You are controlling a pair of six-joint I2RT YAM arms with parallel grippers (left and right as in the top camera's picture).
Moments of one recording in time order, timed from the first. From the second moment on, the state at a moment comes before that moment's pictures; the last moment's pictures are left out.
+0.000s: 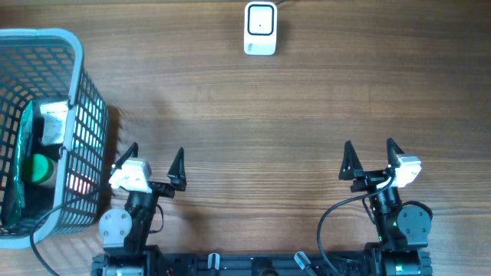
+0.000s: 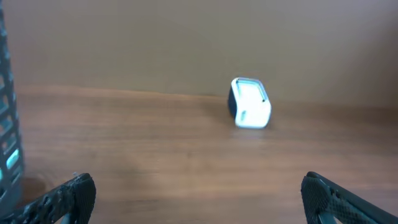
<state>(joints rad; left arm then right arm) 0.03 0.01 0.05 -0.07 0.22 -0.17 0.02 0.01 0.01 0.00 -0.10 0.20</state>
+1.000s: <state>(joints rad) 0.60 1.22 1.70 -1.21 -0.09 -0.74 0.02 0.01 0.01 0.00 -0.10 0.20</state>
